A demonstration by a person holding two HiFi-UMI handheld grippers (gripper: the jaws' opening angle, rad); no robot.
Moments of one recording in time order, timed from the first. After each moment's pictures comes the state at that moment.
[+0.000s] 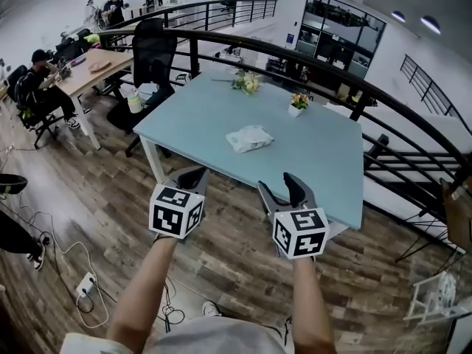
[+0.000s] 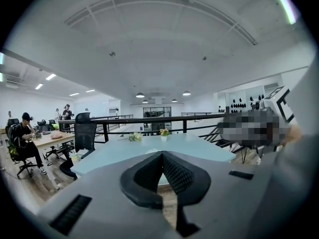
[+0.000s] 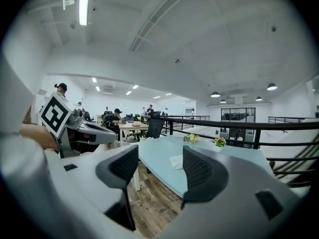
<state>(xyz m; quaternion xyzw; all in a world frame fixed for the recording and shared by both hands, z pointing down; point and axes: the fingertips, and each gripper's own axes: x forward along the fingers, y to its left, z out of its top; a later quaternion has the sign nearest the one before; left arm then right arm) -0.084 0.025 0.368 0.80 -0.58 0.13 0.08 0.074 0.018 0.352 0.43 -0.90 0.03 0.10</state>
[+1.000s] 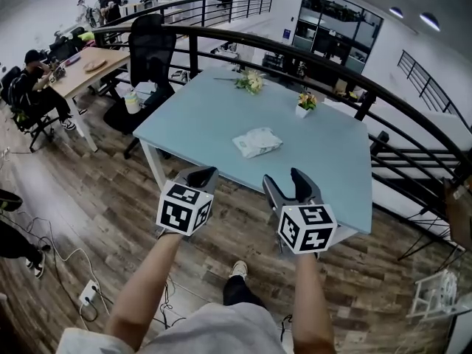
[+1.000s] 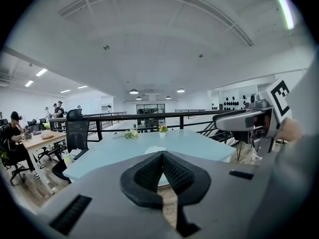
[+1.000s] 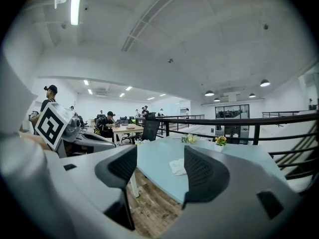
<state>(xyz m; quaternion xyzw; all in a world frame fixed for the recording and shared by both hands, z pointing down) -0.117 -0.025 0.391 0.82 -0.54 0.15 0.09 0.033 -0.031 0.355 0.46 -0.88 0.05 0.08</state>
